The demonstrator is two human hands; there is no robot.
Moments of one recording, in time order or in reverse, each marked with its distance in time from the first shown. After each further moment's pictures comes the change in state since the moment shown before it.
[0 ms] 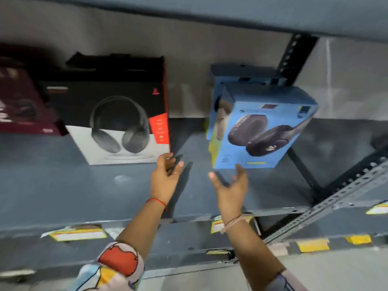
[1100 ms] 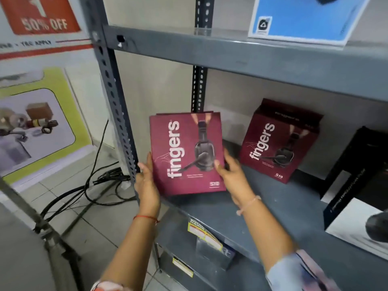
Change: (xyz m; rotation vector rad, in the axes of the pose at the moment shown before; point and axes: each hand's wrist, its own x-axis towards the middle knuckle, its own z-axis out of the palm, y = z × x) left_hand -0.008 0.004 -0.583 -0.196 0.797 -0.021; right_hand -0.274 -0.208 0.457 0.151 -1.174 -0.114
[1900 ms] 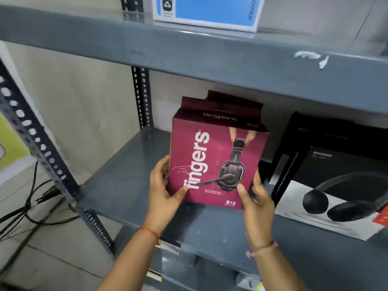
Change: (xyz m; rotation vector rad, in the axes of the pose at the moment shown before) left_hand -0.053 -0.017 0.111 0.116 -0.497 0.295; right_hand -0.094 0.023 -0.105 0.089 0.625 -0.176
